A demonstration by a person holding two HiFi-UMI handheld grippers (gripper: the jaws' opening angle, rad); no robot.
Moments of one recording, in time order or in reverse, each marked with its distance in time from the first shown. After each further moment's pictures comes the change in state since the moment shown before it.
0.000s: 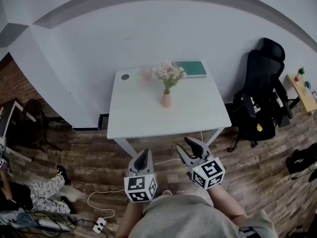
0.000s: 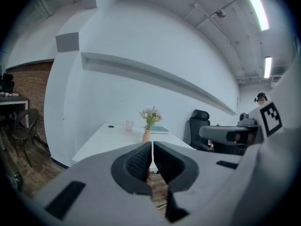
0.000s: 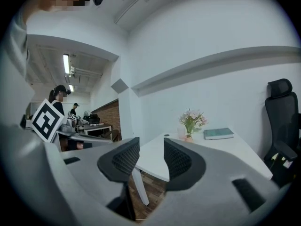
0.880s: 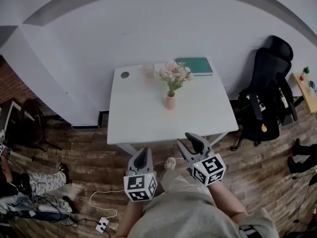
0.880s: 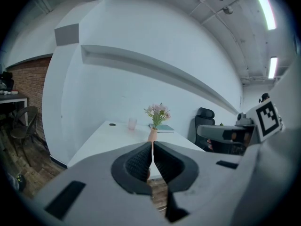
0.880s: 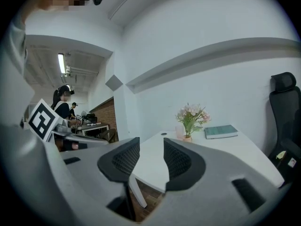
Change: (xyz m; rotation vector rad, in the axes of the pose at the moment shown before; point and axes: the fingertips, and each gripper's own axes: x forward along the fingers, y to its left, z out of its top) left arm 0.063 0.037 0.003 -0.017 0.039 0.014; right arm 0.072 -0.041 -0.007 0.028 0.030 -0.009
